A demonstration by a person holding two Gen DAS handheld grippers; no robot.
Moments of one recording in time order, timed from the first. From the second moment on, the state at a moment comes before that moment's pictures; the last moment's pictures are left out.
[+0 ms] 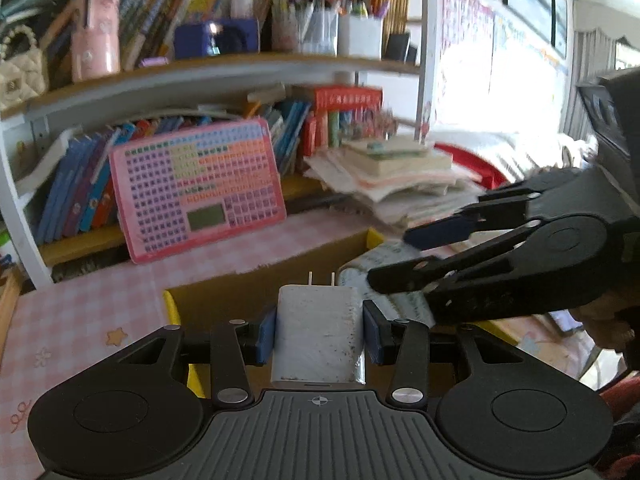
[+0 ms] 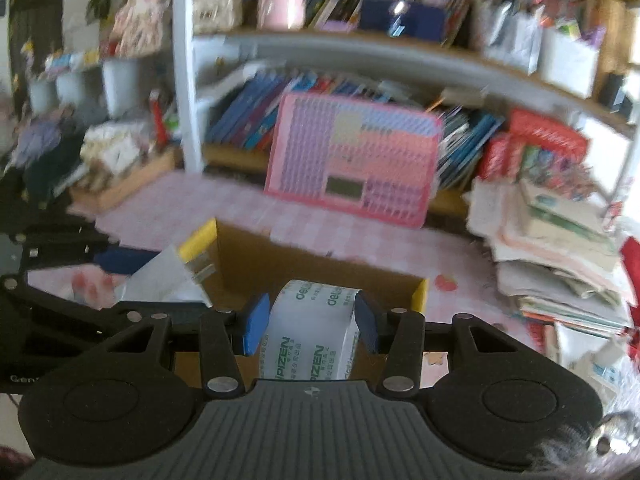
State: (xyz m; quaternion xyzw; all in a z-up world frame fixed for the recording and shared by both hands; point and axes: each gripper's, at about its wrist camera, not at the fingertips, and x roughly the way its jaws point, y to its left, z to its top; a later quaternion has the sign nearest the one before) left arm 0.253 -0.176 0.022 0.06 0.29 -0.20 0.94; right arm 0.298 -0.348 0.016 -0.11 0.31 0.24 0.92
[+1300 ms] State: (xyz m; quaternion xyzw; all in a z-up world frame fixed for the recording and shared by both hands) left arm 0.281 -0.153 0.010 0.09 0.34 -0.11 0.93; right arm 0.382 -0.301 -0.019 -0.20 0.37 0.37 0.83
